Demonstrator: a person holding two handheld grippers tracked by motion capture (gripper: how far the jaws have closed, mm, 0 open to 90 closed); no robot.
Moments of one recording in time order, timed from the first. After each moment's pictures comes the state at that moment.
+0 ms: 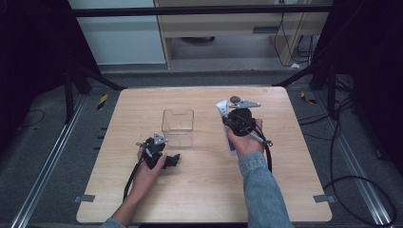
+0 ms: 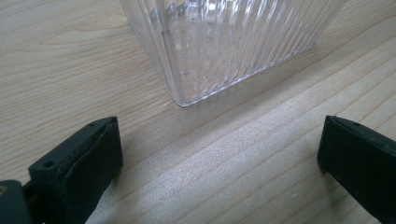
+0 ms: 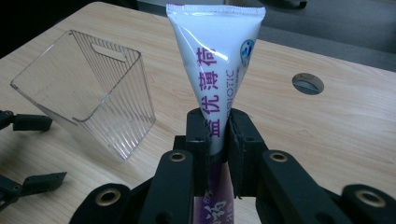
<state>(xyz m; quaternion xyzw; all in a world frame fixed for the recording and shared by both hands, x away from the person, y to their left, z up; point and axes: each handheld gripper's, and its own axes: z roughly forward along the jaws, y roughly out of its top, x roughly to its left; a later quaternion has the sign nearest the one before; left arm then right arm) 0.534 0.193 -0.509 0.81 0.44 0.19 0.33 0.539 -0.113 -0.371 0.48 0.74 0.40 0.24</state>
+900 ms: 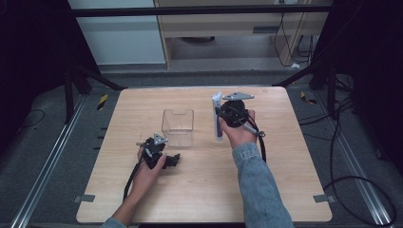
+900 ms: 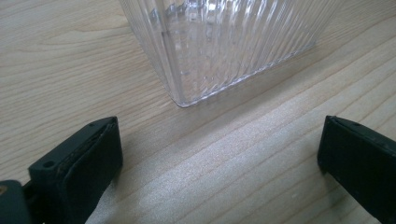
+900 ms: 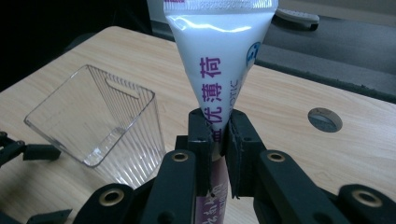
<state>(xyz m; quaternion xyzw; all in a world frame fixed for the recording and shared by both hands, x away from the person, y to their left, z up) 0.535 0.193 -0.509 0.81 0.44 0.19 0.33 0.564 -0.097 -0.363 0.46 0.74 0.43 0.24</state>
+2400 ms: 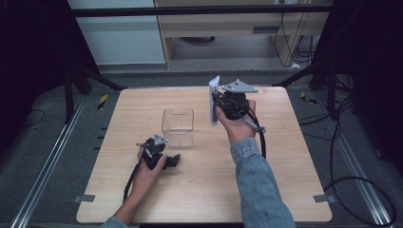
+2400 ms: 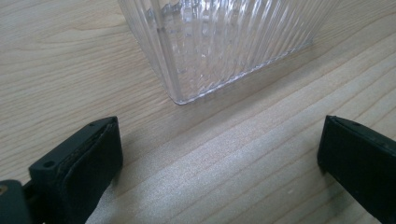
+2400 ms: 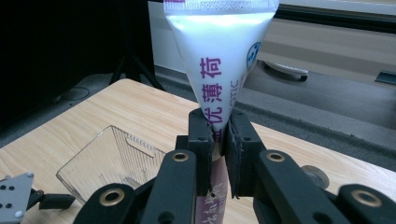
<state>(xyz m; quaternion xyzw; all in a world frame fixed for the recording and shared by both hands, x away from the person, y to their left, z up) 0.532 0.192 -0.509 0.81 0.44 0.19 0.33 0.552 -0.089 -0.318 0.42 0.70 0.50 0.29</state>
